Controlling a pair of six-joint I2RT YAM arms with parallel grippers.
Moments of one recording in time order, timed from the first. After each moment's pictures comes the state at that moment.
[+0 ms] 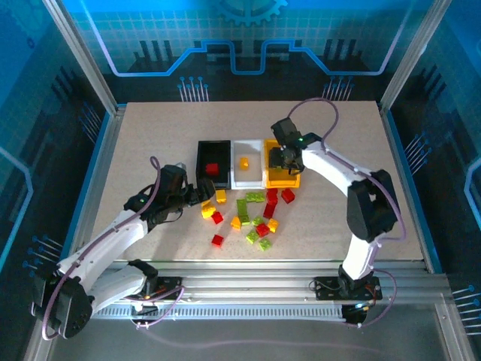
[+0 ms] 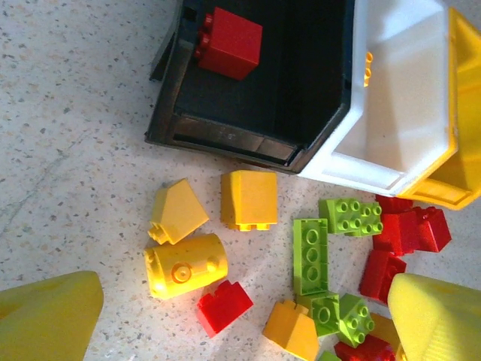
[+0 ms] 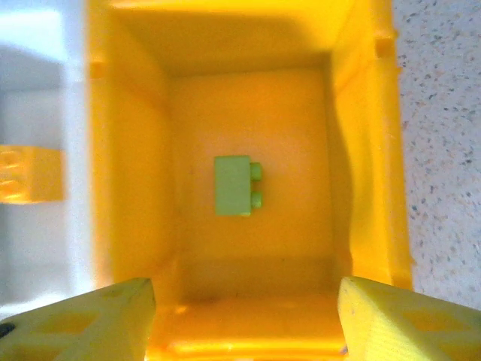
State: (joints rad) left arm -0.43 1.03 0.70 -0.48 0.03 -0.80; right arm 0.47 1.77 1.41 -0.72 0.18 0.50
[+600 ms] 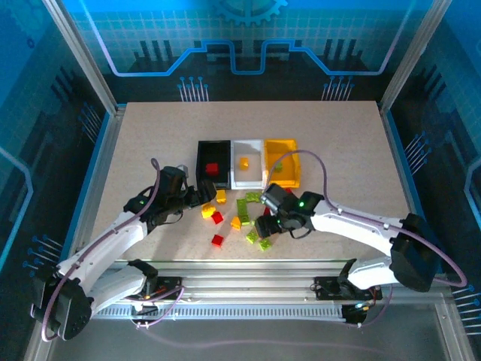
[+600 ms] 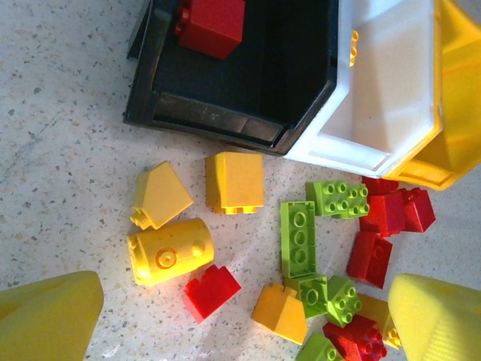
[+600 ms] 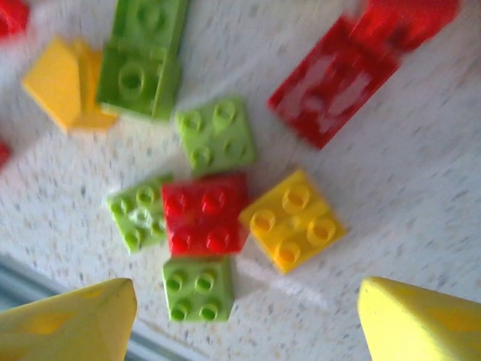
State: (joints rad) left arm -0.43 1.02 0.68 -0.47 0.08 -0.80; right arm 0.92 1.35 0.86 -0.74 0.04 0.55
